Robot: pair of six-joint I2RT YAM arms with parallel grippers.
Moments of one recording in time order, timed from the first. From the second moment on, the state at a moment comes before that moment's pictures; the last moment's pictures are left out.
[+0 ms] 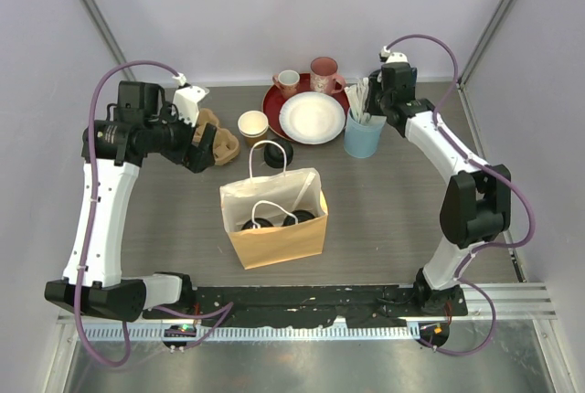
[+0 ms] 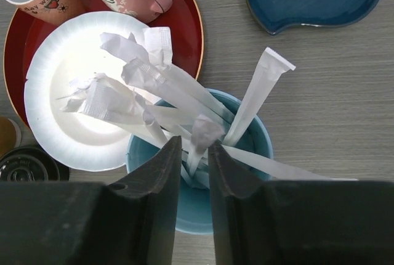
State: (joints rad) left arm -0.12 1.27 1.65 -1.25 0.35 0.34; right arm 0.24 1.73 1.46 -0.28 0.12 0.23
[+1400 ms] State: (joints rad) left arm -0.12 1.30 1.63 -1.22 0.37 0.34; right arm 0.25 1.19 1.53 -0.23 -0.13 0.19
